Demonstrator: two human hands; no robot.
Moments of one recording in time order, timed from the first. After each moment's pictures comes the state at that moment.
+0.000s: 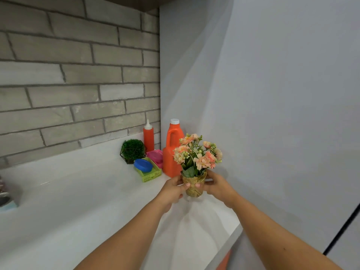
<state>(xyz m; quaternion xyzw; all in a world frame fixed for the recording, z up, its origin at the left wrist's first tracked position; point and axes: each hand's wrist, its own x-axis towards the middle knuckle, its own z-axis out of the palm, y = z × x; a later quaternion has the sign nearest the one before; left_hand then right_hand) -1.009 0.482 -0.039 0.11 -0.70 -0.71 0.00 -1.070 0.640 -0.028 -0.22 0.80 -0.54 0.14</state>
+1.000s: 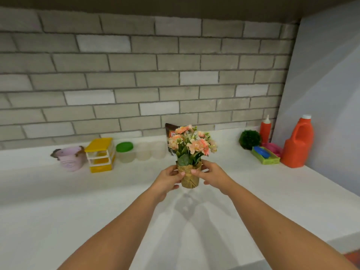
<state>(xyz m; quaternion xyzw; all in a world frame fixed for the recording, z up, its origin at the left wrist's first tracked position) -0.605 0.259 -0.014 0.30 -0.67 -0.64 0.21 -0.739 0.368 0.001 -0.45 0.72 -0.47 0.23</state>
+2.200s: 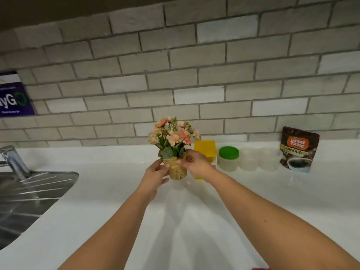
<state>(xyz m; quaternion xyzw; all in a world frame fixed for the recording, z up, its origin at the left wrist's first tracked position) -0.312 -0.026 0.001 0.41 -0.58 -0.58 0.40 -0.463 0.013 0.029 -0.58 0.66 -0.41 0.23</state>
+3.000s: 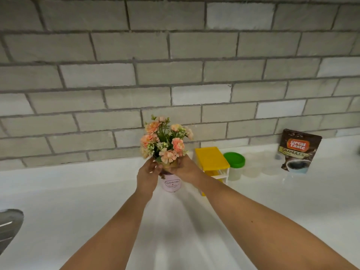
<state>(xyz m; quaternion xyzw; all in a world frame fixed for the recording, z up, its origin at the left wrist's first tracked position) -0.325 -0.200 -0.037 0.37 -0.64 -0.52 0.42 -0.434 -0.125 0.008 -0.50 0.71 -0.45 0.23</state>
